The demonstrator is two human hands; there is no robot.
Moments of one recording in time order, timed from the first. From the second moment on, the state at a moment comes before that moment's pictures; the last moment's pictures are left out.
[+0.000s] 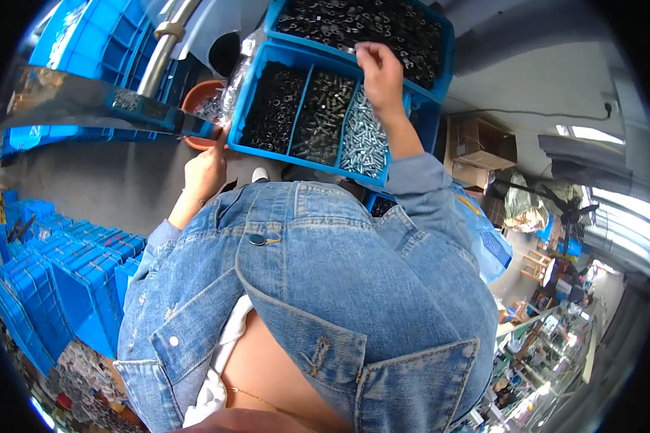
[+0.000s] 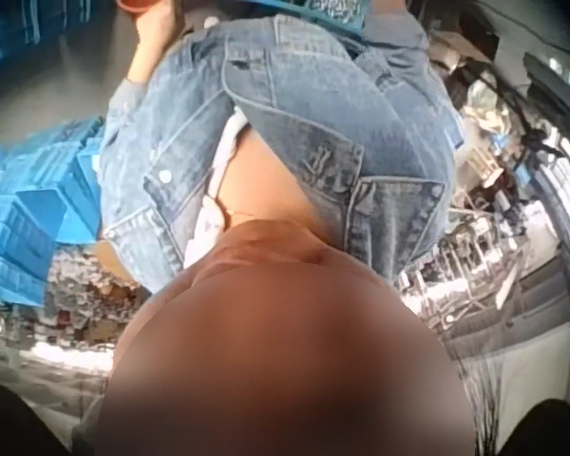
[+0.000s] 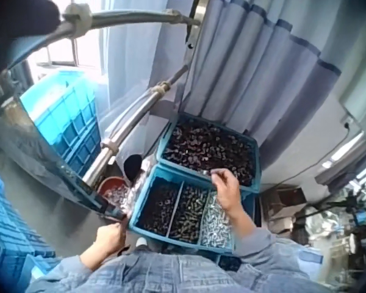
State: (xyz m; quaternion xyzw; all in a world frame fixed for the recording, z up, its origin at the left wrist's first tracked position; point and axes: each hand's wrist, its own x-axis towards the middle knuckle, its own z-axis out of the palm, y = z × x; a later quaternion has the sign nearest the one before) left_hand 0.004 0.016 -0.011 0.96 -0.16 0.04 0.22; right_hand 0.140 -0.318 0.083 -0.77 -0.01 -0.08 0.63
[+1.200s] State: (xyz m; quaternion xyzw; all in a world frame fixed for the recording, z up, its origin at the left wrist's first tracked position) left_hand 0.080 -0.072 0.051 0.69 -0.01 -0.24 0.68; right_hand 0.048 -0.360 0.021 -0.94 -0.21 -0.02 0.27
